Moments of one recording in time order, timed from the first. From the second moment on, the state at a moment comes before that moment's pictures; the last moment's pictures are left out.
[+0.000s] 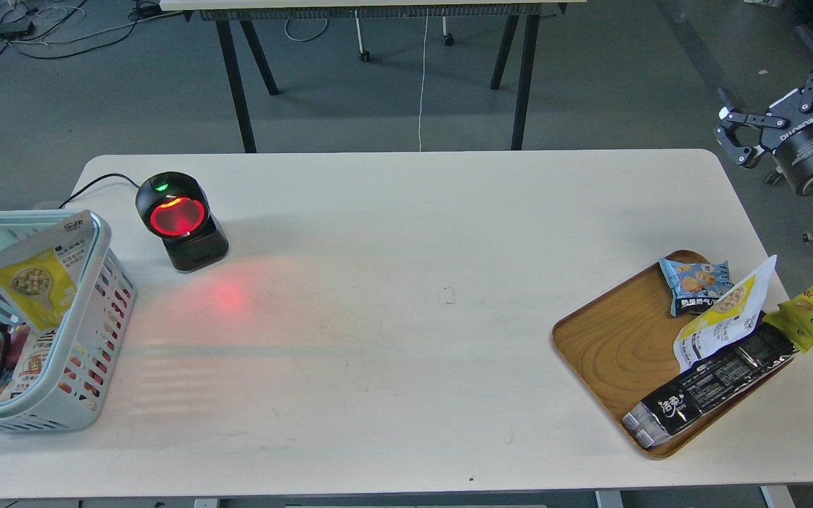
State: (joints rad) left arm -0.91 1.50 -0.27 -1.36 1.78 -0.09 -0.49; right arm 0.86 -0.76 0.29 0.90 0.41 0.46 0.49
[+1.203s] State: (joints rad) left arm -1.02 0.35 -0.87 -0.34 -0.12 -0.49 -0.25; right arm 0.93 -0.42 0.67 0.45 0.41 0.49 0.28
